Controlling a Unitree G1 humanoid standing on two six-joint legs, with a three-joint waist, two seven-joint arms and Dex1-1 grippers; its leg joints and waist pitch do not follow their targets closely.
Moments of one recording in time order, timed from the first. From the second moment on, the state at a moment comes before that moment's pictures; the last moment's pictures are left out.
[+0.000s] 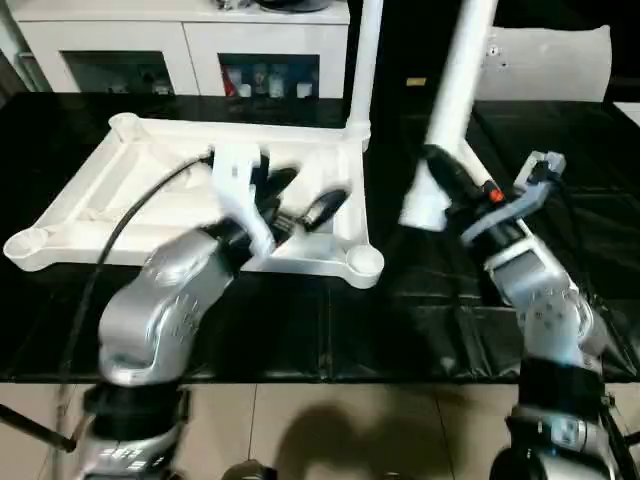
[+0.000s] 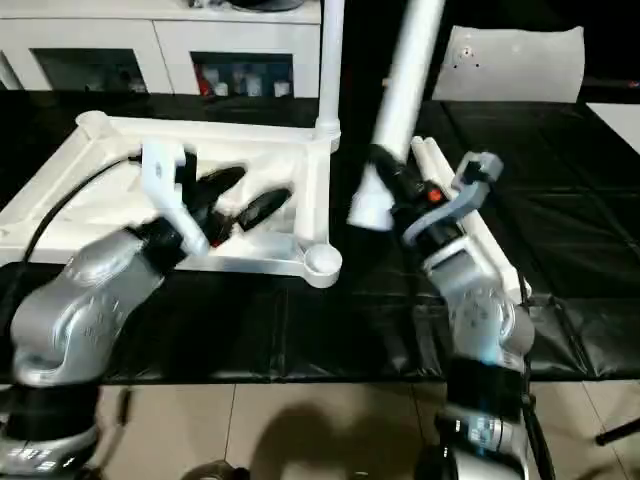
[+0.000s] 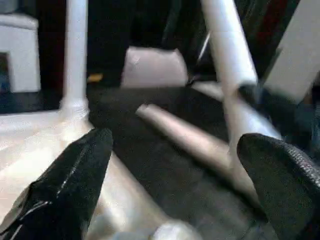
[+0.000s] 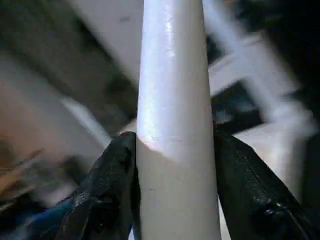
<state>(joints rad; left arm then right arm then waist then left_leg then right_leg) -0.47 0.10 0.07 -0.24 -0.48 0.73 -0.41 -0.46 -0.04 -0.38 0.04 0.75 0.62 0.55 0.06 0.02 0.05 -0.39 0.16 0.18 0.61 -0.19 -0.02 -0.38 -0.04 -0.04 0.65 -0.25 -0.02</state>
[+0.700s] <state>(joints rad) -0.63 -0.05 0.19 -0.15 -0.79 0.83 -0.36 -0.38 -0.14 -0.17 -0.11 0.82 0.76 0.75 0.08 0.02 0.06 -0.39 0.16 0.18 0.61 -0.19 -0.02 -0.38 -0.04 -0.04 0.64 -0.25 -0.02</state>
